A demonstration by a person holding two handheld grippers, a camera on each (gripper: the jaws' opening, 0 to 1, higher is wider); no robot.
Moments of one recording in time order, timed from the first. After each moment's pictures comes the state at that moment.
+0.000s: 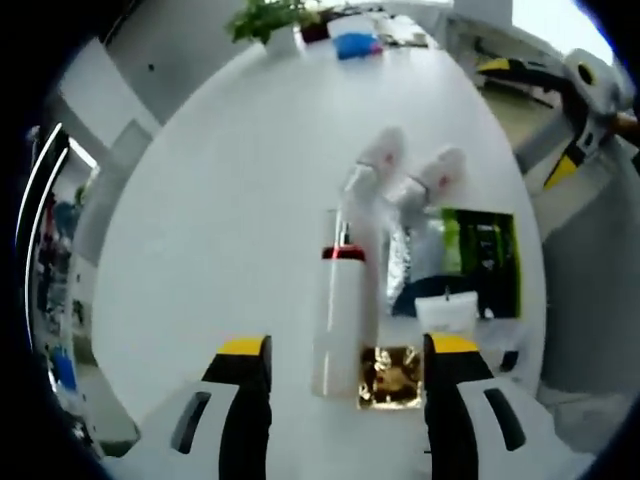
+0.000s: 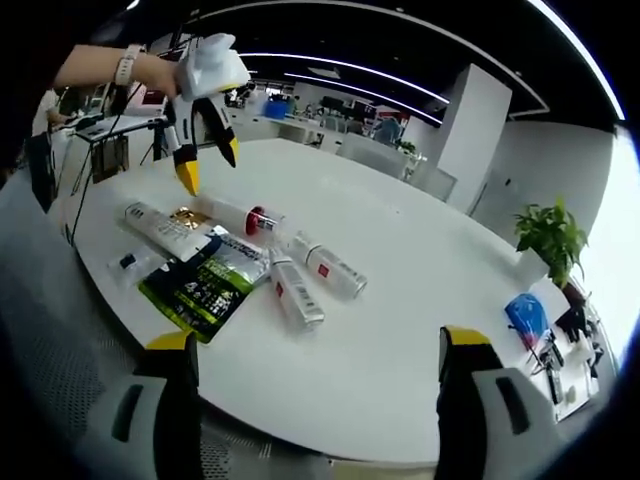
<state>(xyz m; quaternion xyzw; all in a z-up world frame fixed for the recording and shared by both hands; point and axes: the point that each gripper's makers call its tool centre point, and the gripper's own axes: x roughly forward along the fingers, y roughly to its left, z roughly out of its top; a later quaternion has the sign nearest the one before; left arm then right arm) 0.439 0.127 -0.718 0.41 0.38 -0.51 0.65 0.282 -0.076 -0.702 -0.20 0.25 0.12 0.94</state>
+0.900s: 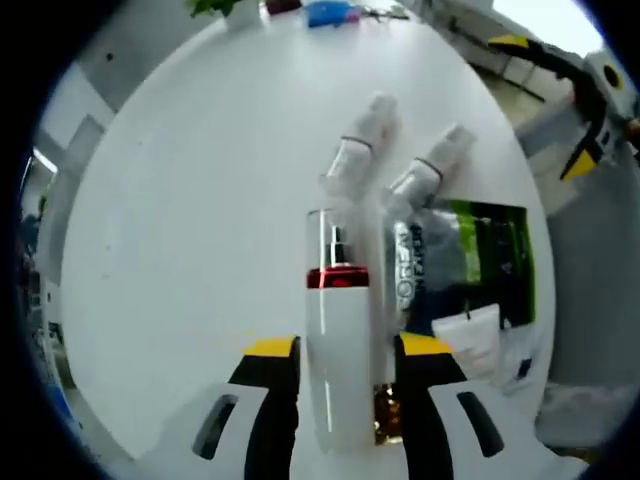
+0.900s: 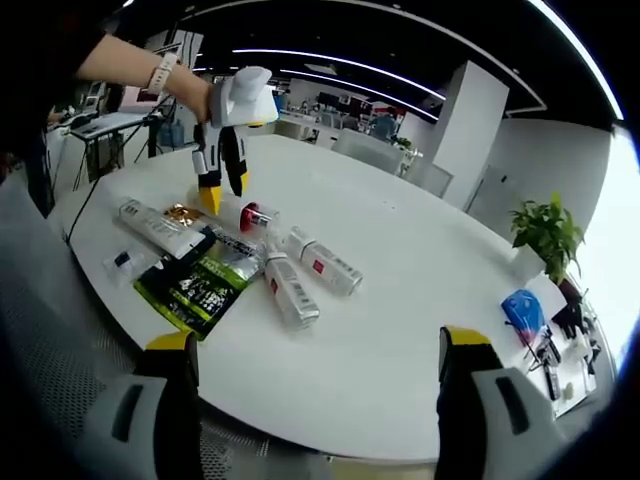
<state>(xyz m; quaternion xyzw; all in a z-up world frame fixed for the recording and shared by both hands) 0.446 0.100 -0.768 0.42 0.43 -0.55 0.58 0.283 -0.079 -0.703 -0.20 0.26 0.11 0.94</state>
